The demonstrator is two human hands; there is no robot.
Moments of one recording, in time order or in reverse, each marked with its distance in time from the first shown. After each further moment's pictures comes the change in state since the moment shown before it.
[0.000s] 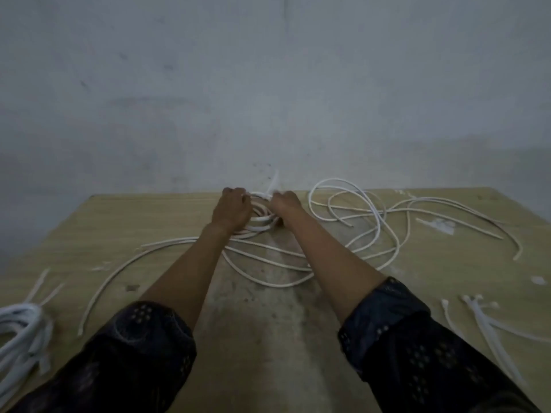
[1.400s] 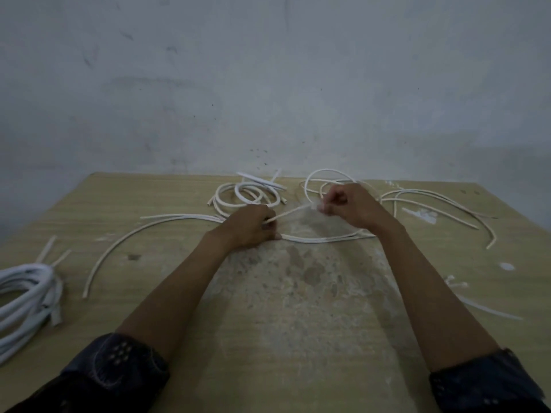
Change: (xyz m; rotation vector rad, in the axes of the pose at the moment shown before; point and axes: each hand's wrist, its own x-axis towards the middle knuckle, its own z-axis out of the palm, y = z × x) left_hand -0.081 0.025 0.003 0.084 -0.379 0.533; right_hand -0.070 0.066 -0.149 -0.240 -0.101 -0.527
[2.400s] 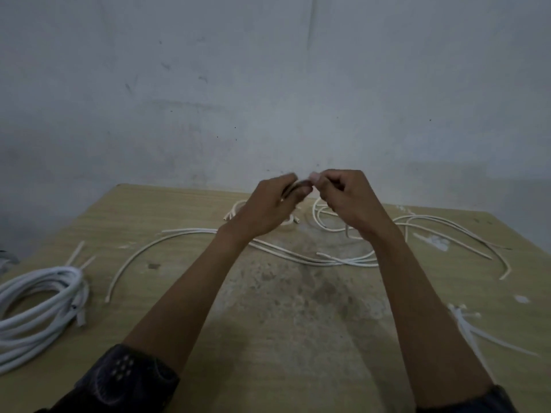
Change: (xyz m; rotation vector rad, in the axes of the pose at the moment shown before) left_hand -0.006 0.073 -0.079 -0.210 0.551 0.145; right_hand -0.013 -0.111 0.004 0.196 0.158 -0.260
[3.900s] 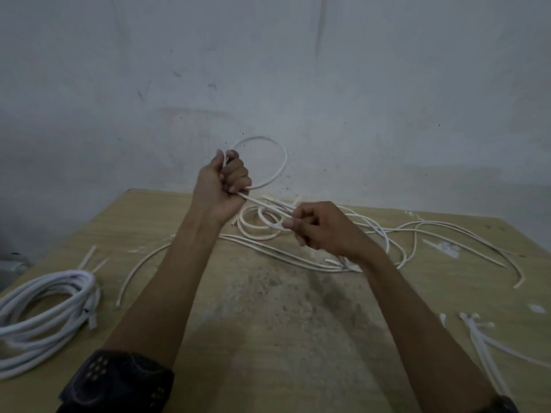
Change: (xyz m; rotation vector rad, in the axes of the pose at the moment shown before) left_hand 0.007 -0.033 -0.071 -1.876 0.271 -0.632; right_hand -0.014 0.009 0.039 0.106 -0.356 0.112
